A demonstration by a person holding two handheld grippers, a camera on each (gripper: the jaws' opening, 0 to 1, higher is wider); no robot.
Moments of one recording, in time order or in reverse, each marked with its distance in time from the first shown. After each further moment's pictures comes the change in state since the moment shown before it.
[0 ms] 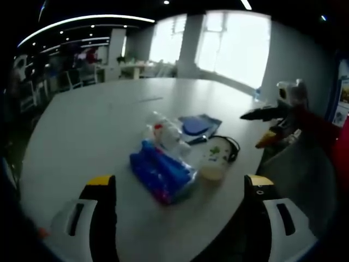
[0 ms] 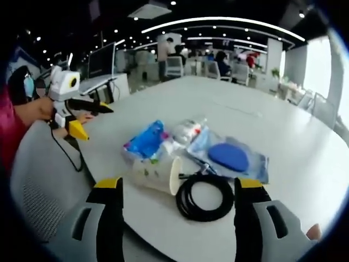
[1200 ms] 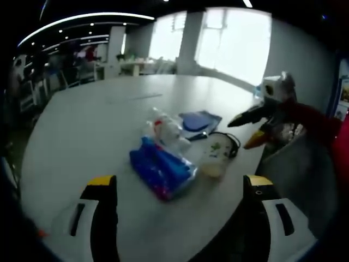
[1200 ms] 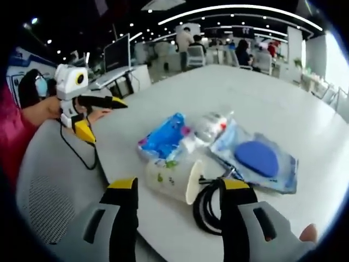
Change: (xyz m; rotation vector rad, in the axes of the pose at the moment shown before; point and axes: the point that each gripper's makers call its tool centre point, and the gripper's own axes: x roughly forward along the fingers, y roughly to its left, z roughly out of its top) left arm 0.001 0.000 -0.006 0.005 0.028 0.002; right arm 0.035 0.020 -0.002 0.011 0.075 0.213
